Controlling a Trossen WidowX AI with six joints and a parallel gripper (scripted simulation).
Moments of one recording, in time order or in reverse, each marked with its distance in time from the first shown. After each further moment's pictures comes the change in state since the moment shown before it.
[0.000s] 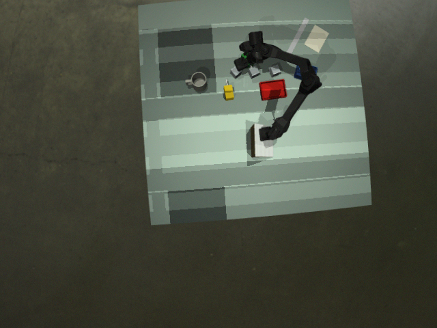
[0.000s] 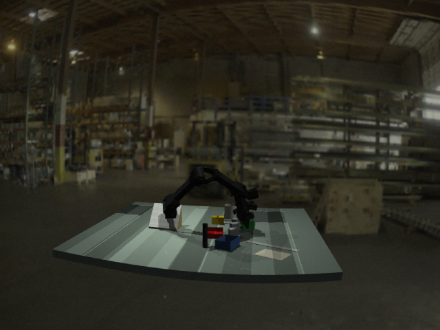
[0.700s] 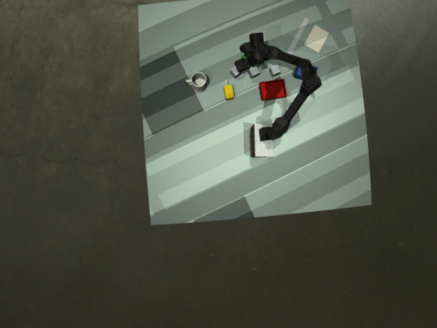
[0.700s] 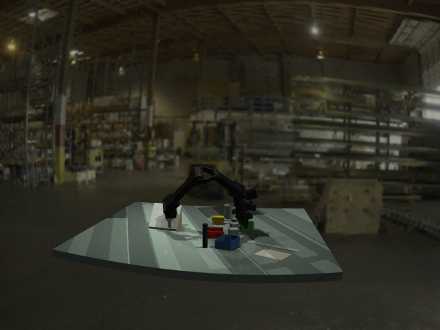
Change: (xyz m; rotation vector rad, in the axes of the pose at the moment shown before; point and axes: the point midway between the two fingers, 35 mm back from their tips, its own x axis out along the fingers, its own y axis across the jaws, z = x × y) arm -0.001 0.000 -0.007 -0.001 0.002 0.000
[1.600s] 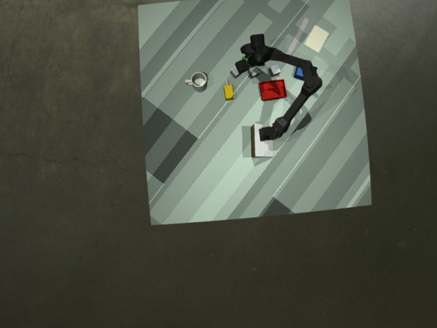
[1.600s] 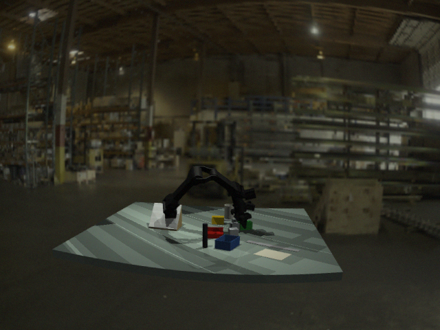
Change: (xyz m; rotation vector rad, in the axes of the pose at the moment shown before) arm -0.002 0.000 -0.007 0.002 -0.003 -0.001
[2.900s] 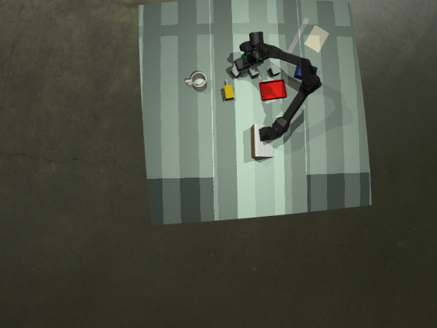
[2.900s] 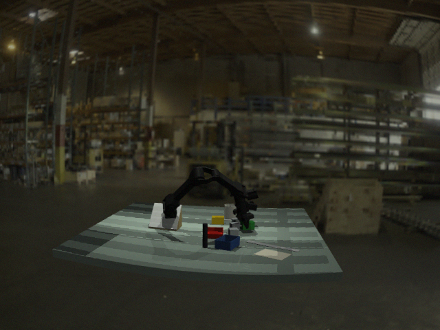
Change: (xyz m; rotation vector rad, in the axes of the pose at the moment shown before) arm 0.004 -0.001 0.013 0.002 -0.004 0.000
